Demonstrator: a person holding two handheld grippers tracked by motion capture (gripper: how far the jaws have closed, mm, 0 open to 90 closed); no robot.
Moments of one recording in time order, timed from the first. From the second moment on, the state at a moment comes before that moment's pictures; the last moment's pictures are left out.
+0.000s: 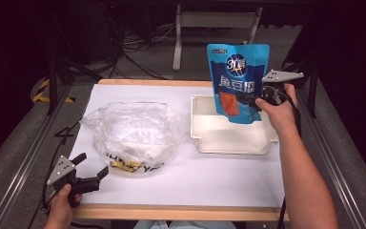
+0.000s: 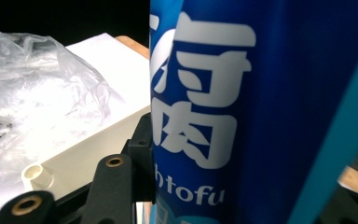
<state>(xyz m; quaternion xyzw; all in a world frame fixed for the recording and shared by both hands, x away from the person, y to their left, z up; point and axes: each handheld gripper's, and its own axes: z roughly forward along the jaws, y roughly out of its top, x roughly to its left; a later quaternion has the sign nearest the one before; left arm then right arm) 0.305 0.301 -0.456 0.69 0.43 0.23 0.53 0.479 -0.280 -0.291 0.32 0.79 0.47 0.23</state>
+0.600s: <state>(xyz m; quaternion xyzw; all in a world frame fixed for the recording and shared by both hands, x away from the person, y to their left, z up) 0.305 0.302 -0.456 0.70 0.43 0.23 0.53 0.481 -0.277 -0.321 0.33 0.80 0.46 0.21</state>
